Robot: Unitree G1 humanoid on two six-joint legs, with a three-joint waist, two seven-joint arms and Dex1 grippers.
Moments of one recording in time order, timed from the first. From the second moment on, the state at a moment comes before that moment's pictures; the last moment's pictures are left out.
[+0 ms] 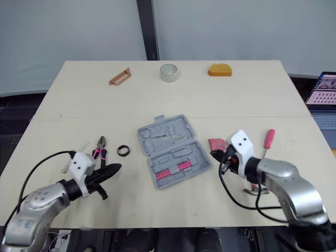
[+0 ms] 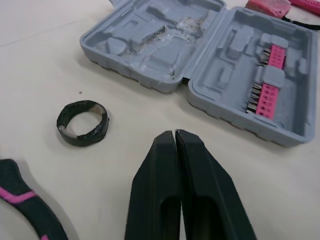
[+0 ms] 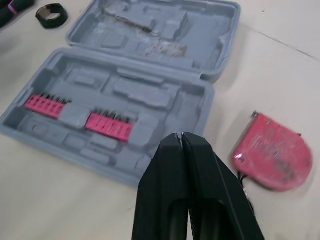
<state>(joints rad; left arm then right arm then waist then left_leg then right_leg) 0.10 0.56 0.16 -0.38 -0.35 0.49 -0.59 -0.21 -0.73 -0.02 -0.37 0.45 0.77 0.66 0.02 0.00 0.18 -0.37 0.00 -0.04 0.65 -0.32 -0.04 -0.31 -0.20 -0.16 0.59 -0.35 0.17</state>
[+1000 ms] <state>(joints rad) -0.33 0.51 -0.11 0.05 -0.22 0.62 -0.64 -0.78 -0.48 0.26 0.55 0.10 0.54 0.73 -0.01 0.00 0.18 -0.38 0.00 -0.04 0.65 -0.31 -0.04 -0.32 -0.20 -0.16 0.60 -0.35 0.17</state>
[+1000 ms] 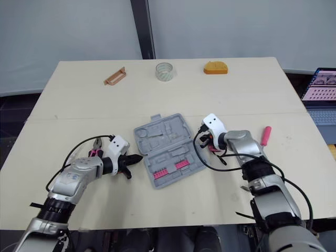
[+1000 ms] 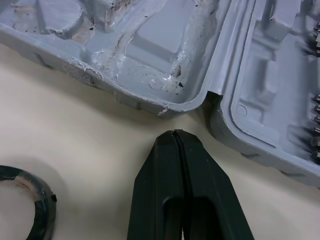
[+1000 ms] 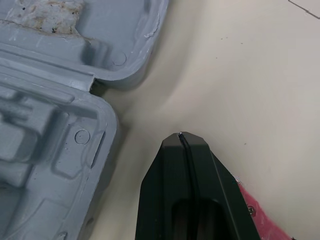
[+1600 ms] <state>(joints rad) -0.34 0.49 -0.13 0.06 -0.18 0.60 -0.66 -0.80 -0.39 0.25 0.60 0.02 0.47 0.78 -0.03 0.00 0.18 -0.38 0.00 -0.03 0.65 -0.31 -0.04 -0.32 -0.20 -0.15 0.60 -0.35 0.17</state>
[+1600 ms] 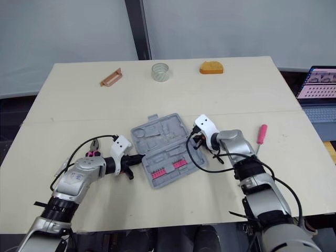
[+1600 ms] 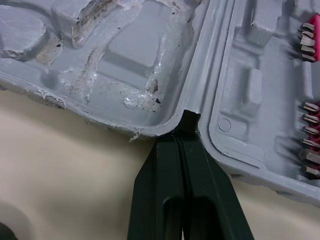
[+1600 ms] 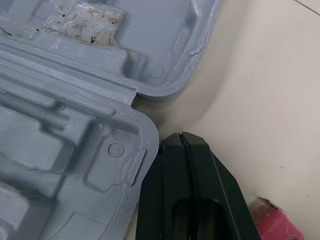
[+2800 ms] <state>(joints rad) -0.32 0.48 -0.12 0.08 -0.15 0.52 -0.68 -0.71 -0.42 0.23 0.49 -0.06 0.34 0.93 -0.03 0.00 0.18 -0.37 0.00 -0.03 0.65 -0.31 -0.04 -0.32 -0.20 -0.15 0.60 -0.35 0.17</state>
